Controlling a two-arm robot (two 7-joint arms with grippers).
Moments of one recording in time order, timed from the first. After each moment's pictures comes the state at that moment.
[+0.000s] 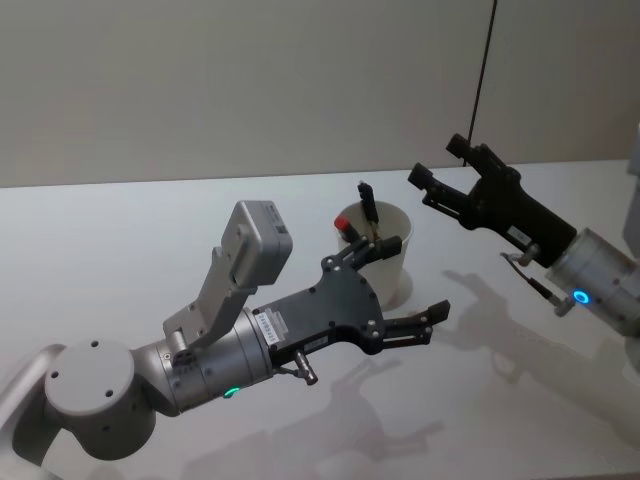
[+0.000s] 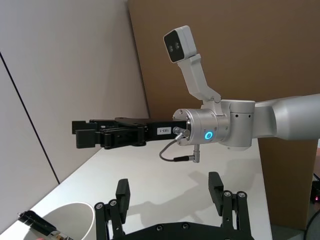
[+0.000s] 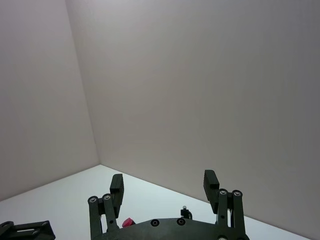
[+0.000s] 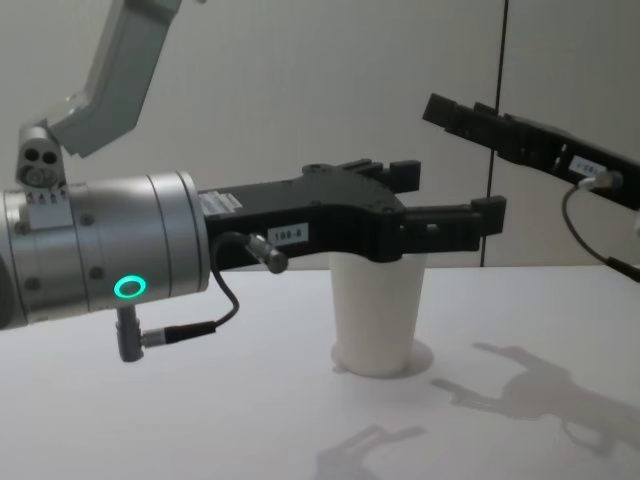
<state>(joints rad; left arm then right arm) -0.34 0.35 0.40 -1.58 -0.32 0.00 -0.73 0.56 0.25 -0.30 -1.09 0.66 -0.21 0.82</state>
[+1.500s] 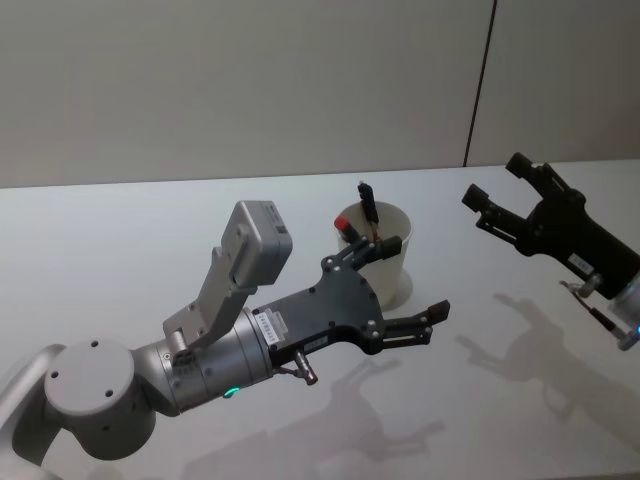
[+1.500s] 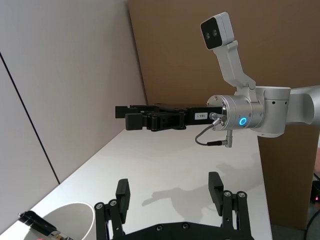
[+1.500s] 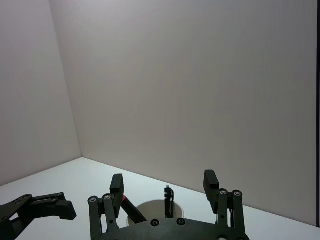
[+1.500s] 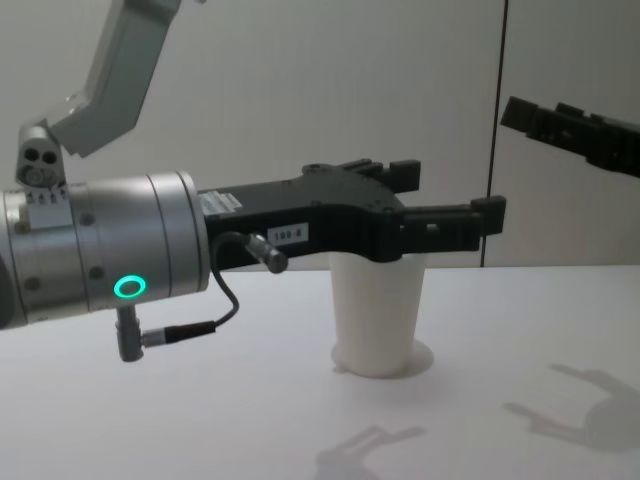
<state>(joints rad) -0.34 0.35 0.40 -1.58 -0.32 0.00 -0.73 0.36 0.39 -0.25 -1.38 0.67 -0.17 0.68</state>
